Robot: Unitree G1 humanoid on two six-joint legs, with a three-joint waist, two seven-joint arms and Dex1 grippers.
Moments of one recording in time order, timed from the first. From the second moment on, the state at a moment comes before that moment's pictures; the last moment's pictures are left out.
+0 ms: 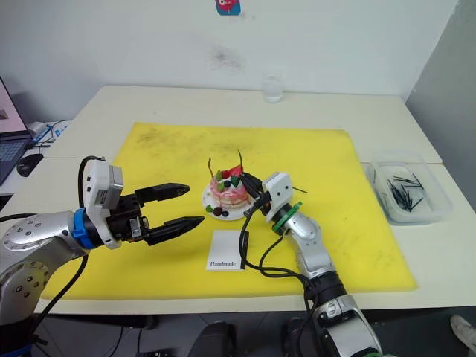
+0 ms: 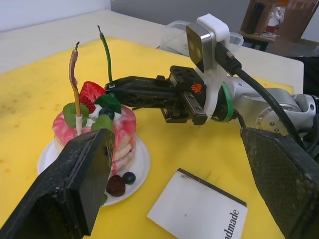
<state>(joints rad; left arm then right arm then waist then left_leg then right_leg) -0.14 0.84 0.29 -0.50 -0.82 0.71 -0.86 -0.49 0.04 0.18 0.40 0.13 -0.27 0.50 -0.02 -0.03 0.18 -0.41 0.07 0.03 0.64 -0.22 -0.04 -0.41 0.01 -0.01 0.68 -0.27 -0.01</state>
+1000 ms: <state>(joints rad) -0.15 0.82 0.22 -0.50 -0.75 0.67 -0.84 -0.45 -0.03 0.18 0.14 0.12 -0.11 0.47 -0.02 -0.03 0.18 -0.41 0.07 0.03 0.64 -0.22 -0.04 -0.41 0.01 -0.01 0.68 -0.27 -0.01</state>
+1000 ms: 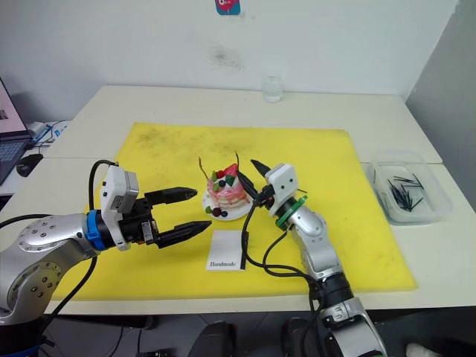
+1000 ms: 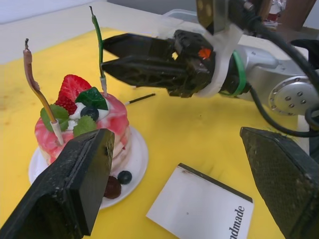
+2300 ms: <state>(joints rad) -0.25 0.74 0.24 -0.11 -1.28 1.41 -0.55 -0.40 -0.57 0.39 -0.36 0.21 0.61 0.81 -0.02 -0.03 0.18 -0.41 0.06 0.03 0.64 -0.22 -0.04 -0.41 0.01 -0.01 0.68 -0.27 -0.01</state>
